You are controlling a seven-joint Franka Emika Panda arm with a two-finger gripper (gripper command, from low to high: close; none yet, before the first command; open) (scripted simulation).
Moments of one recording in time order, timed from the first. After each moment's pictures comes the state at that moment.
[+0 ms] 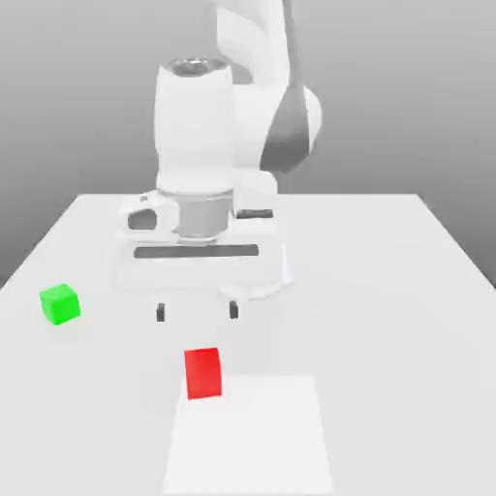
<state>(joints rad) -0.05 -0.09 -0.15 -2.92 -0.04 2.86 0.46</state>
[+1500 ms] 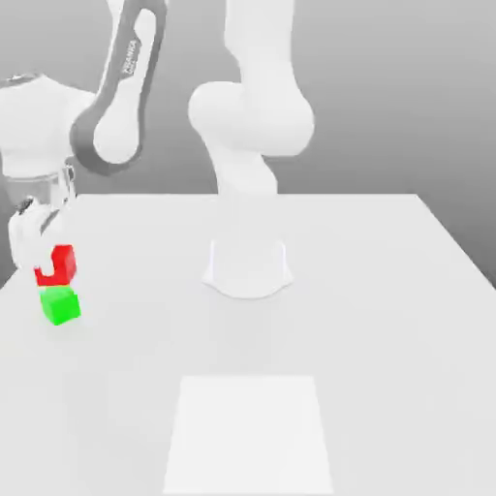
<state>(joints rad) -0.84 -0.17 -0.40 -2.84 -0.14 2.68 1.44</state>
